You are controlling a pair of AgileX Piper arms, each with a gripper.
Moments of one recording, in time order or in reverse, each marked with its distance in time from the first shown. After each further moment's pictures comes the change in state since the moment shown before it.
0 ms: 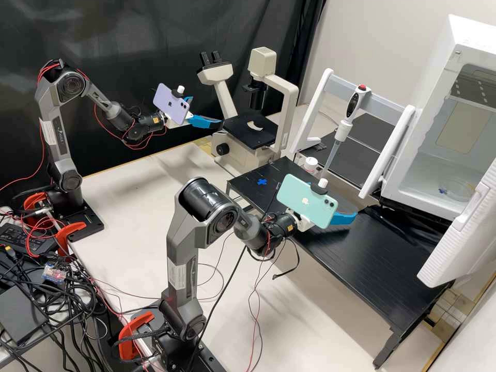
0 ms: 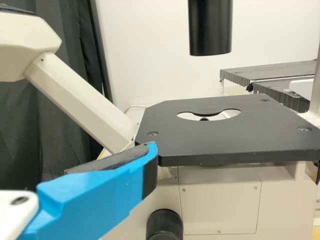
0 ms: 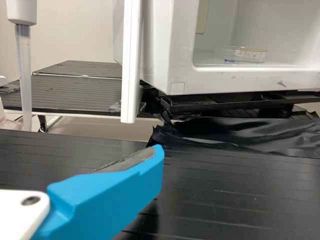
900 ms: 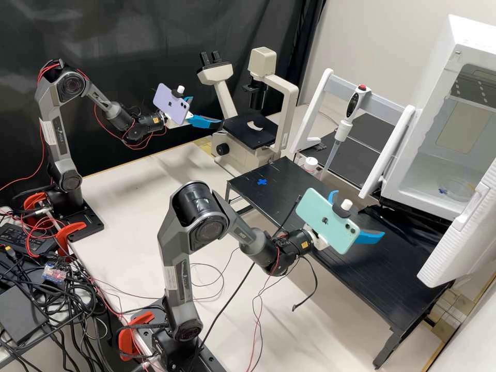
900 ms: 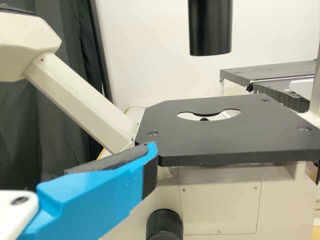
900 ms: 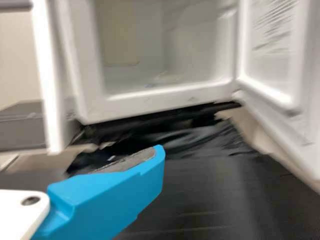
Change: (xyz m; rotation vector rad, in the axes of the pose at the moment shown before) left arm 0.000 0.000 0.000 0.000 0.000 0.000; right arm -0.023 0.070 0.044 0.117 -0.031 0.202
